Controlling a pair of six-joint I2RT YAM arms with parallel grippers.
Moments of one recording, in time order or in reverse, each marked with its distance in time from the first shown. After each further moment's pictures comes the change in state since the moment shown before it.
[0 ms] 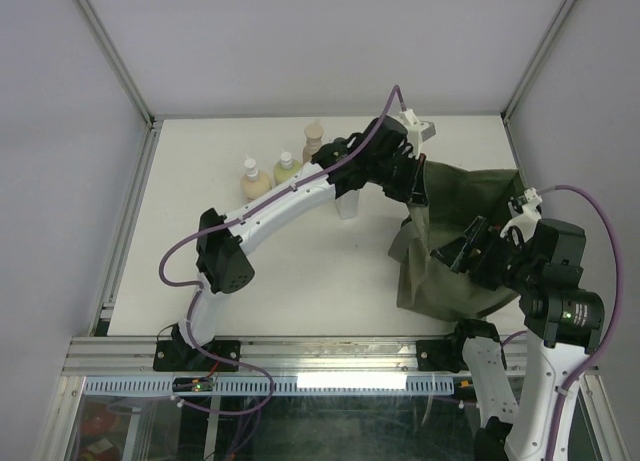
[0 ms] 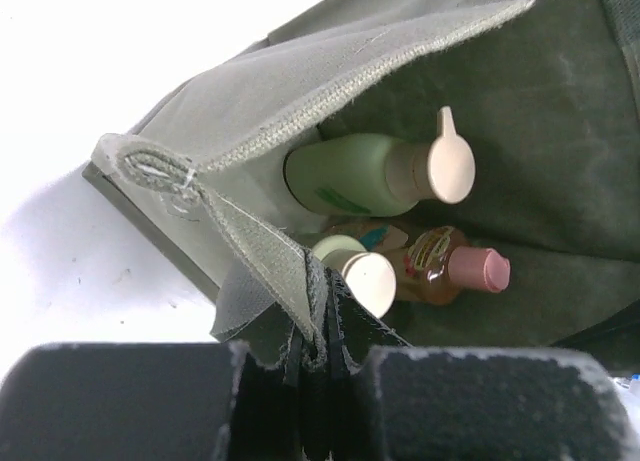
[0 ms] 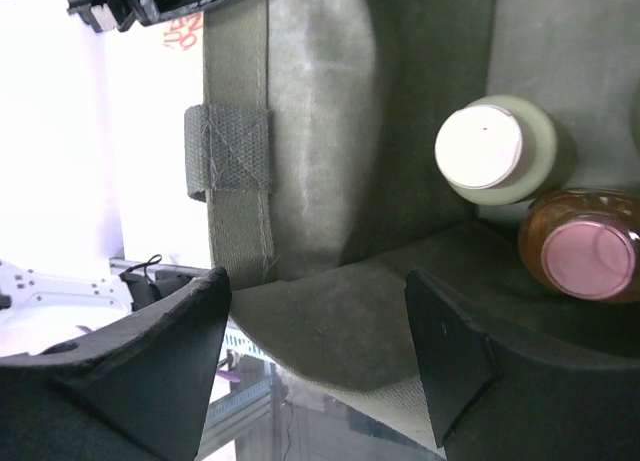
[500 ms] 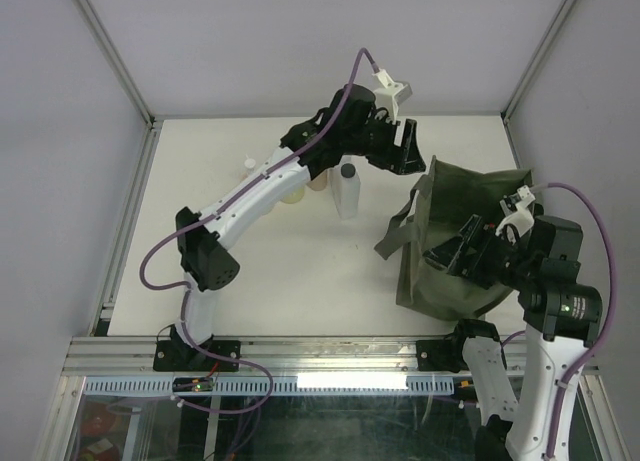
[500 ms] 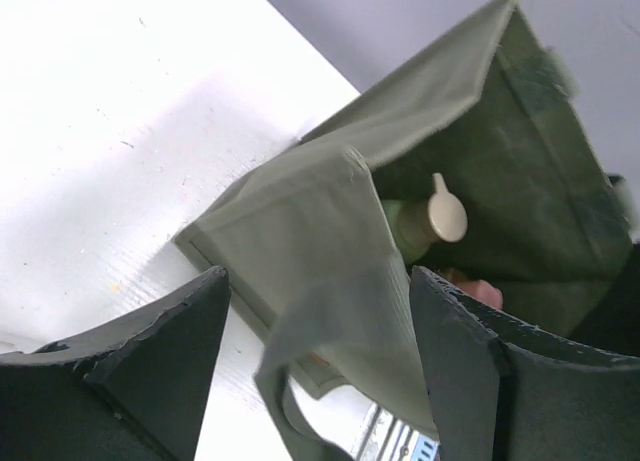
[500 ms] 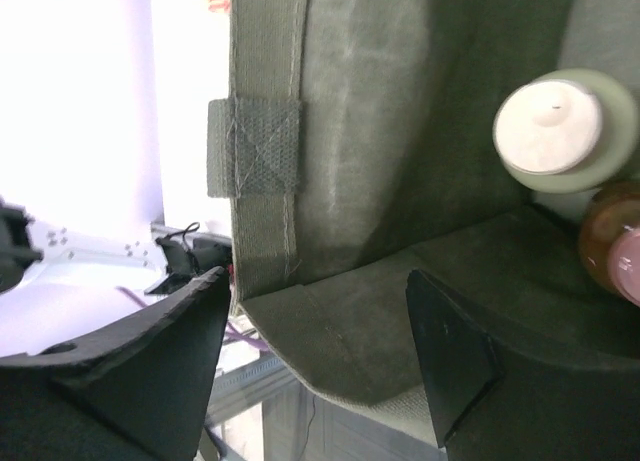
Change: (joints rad) left arm 0.101 -0.063 0.031 0.083 0.033 0.089; right arm 0.000 0.019 -0.032 0.029 -0.134 0.024
